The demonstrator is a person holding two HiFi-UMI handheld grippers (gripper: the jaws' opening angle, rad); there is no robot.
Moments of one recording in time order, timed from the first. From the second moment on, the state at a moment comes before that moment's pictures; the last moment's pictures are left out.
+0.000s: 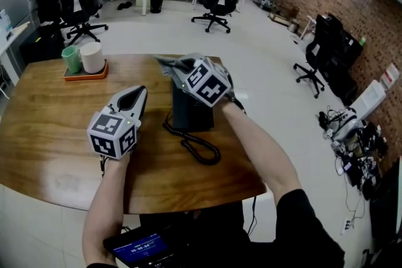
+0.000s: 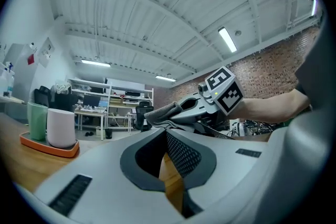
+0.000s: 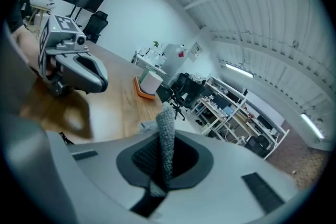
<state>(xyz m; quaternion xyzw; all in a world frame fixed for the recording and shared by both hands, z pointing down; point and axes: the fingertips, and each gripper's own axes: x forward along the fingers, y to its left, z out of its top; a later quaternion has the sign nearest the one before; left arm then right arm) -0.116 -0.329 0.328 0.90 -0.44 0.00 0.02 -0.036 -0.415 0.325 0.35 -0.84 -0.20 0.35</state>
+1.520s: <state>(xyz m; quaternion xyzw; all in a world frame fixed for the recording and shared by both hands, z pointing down) -0.116 -0.327 0.320 0.90 -0.44 0.00 0.01 -0.026 -0.238 0.390 0.06 -0.83 -0.29 0.48</state>
